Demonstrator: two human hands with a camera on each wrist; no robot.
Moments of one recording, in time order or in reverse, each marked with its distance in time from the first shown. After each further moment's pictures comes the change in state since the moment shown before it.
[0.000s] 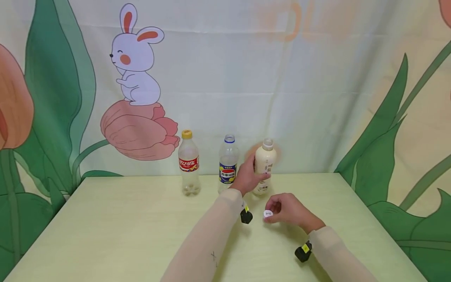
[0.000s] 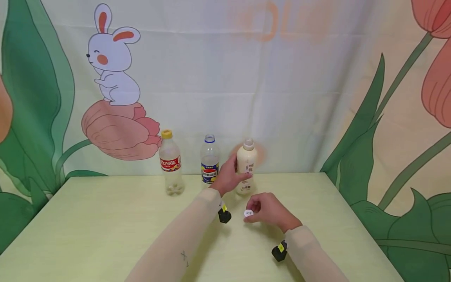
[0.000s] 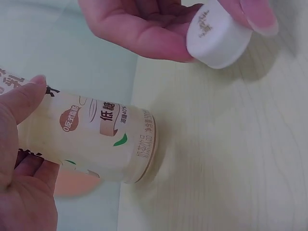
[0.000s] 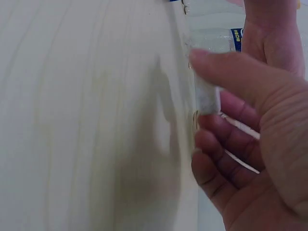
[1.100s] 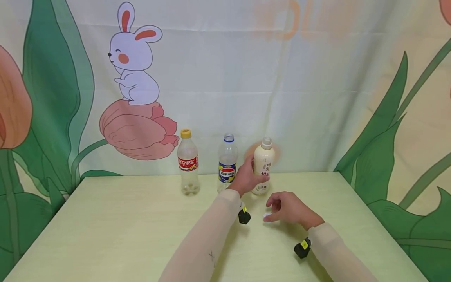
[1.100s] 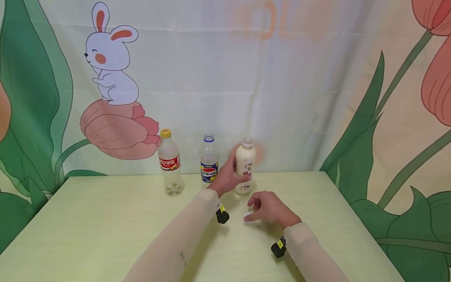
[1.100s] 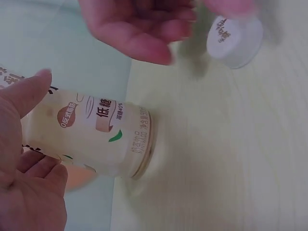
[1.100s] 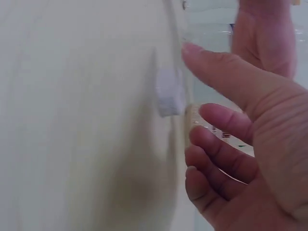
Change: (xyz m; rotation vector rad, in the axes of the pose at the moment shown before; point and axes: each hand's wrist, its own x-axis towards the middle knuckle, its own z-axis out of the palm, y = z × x) left_hand -0.004 -0.007 -0.001 -0.043 -0.036 -0.072; right_hand 0.004 0.004 -0.001 -0.085 0.003 0.142
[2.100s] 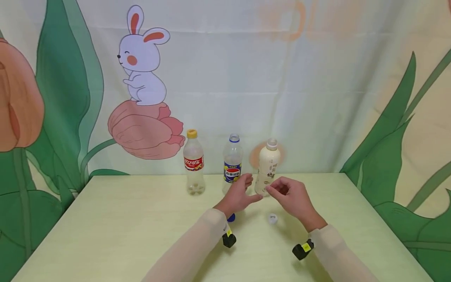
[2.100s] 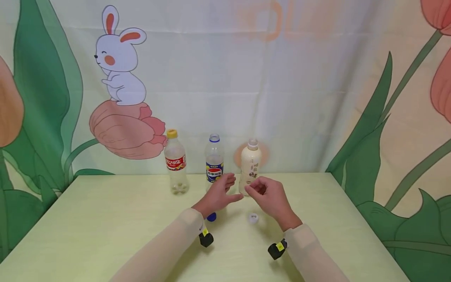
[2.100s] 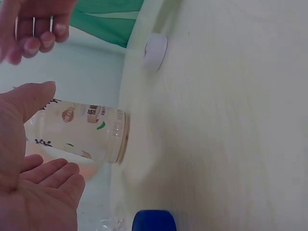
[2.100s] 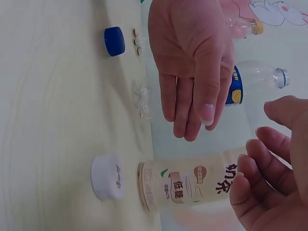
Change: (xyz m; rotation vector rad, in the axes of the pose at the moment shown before) left_hand -0.070 -0.014 -0.030 0.139 -0.098 -0.032; right_hand -0.007 -0.053 -0.011 0.205 0.416 -0.061
